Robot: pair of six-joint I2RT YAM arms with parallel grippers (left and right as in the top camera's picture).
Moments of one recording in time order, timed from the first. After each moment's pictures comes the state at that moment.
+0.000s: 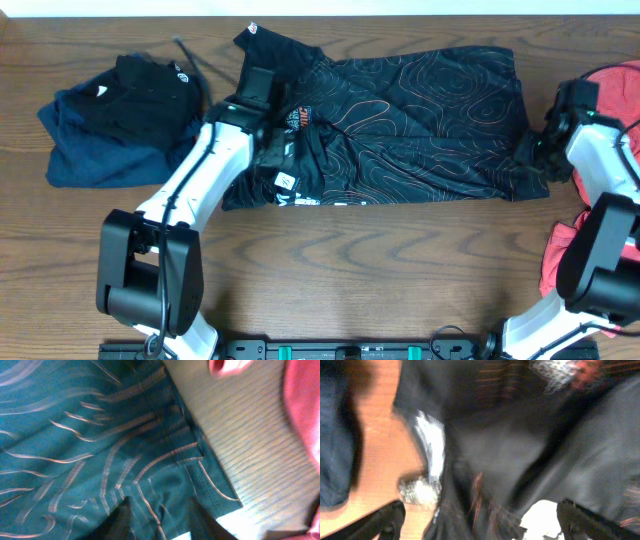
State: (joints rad) left arm -0.29 1.79 1.31 -0.85 -0.17 -0.24; right arm -0.27 1.83 1.27 -0.77 0.05 0.25
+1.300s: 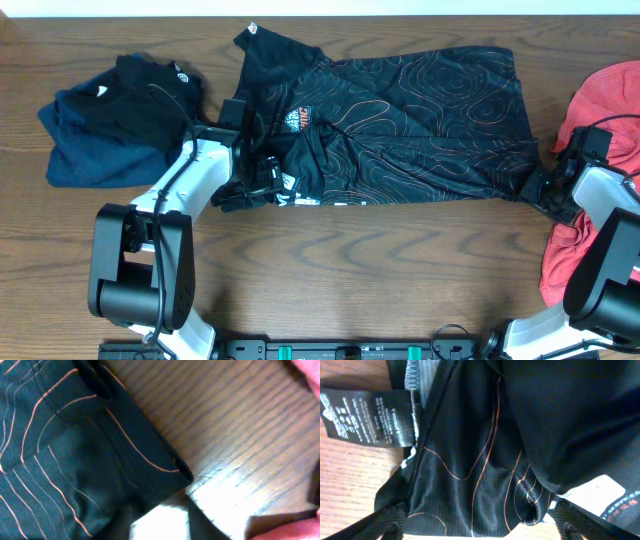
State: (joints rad) left arm -0.18 1.79 1.10 -0.78 0.07 -0.42; right arm -0.40 1.76 0.95 -0.54 0.03 0.25
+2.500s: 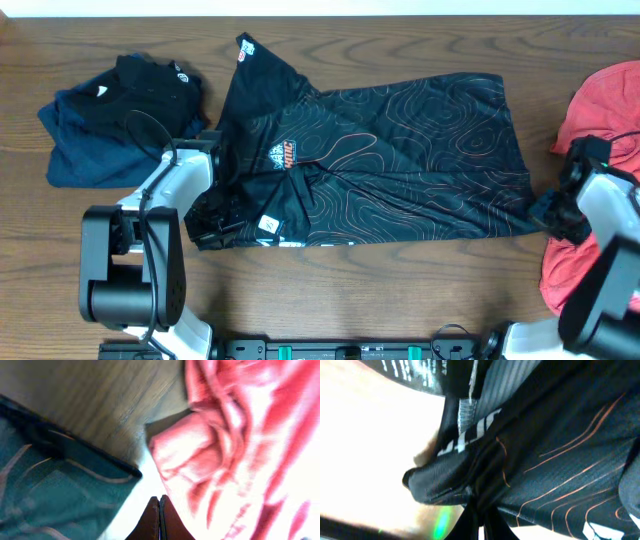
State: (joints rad) left arm -0.07 1.78 1.01 -1.11 -0.01 -0.46; right arm -0.40 1.62 0.93 -0.82 0.26 0.41
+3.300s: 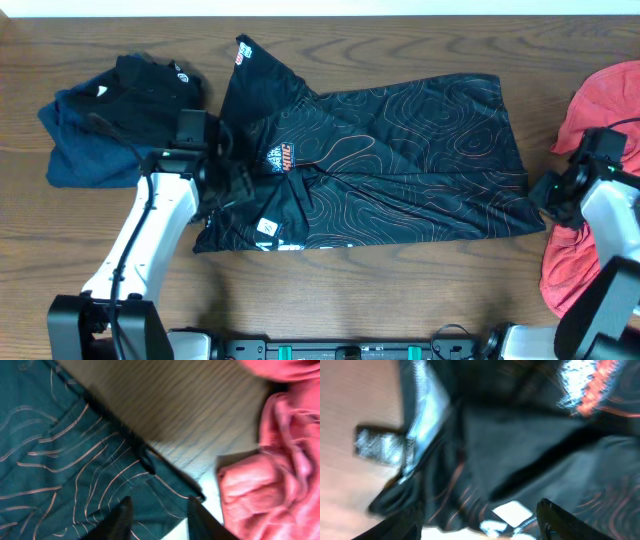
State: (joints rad) left arm -0.09 1.48 1.01 -0.88 0.09 -0.46; right arm -0.40 1.57 0.93 -0.69 0.02 0.29
